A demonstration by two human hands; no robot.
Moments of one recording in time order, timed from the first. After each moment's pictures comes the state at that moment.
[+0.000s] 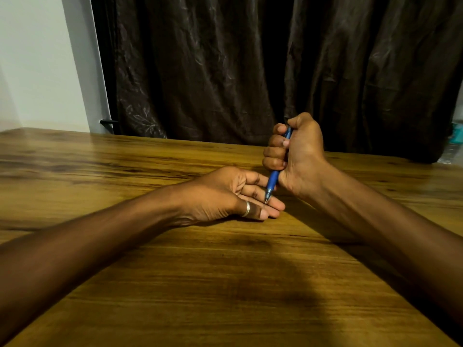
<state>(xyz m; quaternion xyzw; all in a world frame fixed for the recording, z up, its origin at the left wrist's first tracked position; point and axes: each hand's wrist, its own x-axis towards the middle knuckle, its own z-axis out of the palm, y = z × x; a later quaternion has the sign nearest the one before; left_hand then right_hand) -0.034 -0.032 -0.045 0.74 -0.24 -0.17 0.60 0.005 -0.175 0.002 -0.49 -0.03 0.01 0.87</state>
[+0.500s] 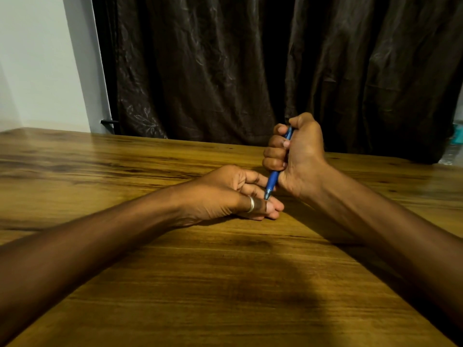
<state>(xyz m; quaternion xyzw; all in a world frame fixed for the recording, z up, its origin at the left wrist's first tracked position) -0.040 -0.035 -0.041 0.74 -0.22 -0.16 0.61 0.004 -0.174 0.002 -0.49 -0.03 0.02 0.87</state>
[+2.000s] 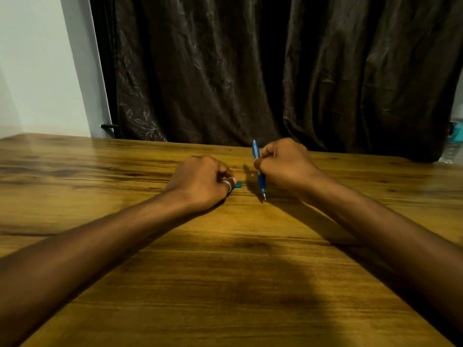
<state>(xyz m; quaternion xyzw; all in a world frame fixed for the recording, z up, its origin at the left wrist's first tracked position) -0.017 -0.017 -0.044 0.95 -0.08 0.20 0.23 0.022 -0.186 -0.018 -0.92 -0.12 -0.17 0.34</state>
